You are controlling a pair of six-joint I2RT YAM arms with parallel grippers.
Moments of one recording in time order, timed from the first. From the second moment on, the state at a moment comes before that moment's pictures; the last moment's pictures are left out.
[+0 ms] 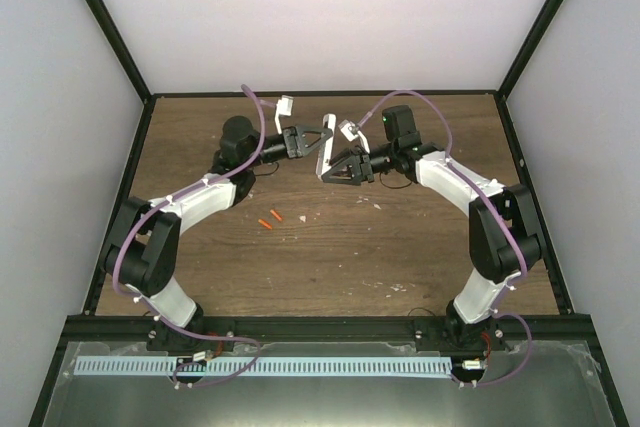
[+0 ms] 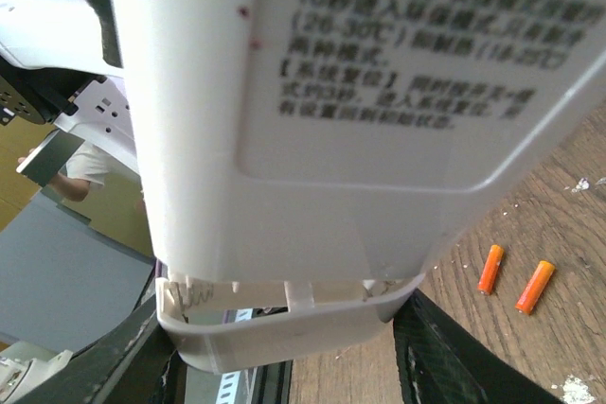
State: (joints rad) left arm -0.44 1.64 0.99 0.76 0.83 -1.02; right arm 0.39 1.70 1.19 -0.16 -1.37 0.03
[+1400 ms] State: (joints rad) left arm -0.31 1.36 1.01 0.36 0.63 -0.69; right arm 0.43 2.00 1.45 -0.92 -0.02 0.12
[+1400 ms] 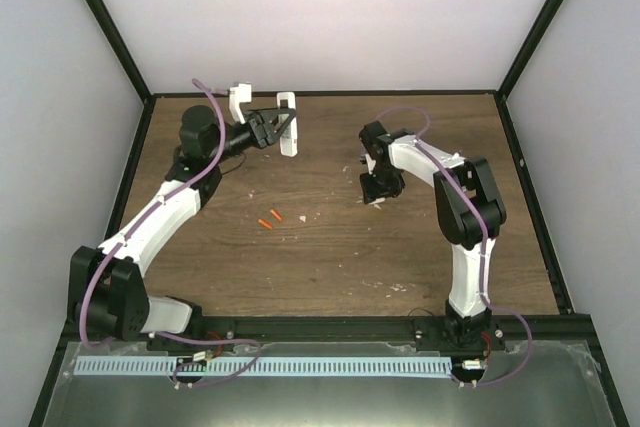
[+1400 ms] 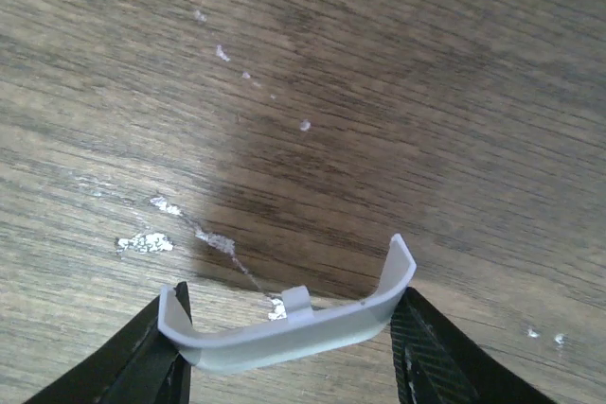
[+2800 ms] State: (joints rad) left arm -0.32 1.30 0.98 0.40 0.47 -0.77; right arm 0.45 1.51 1.35 -0.27 -0.77 0.10
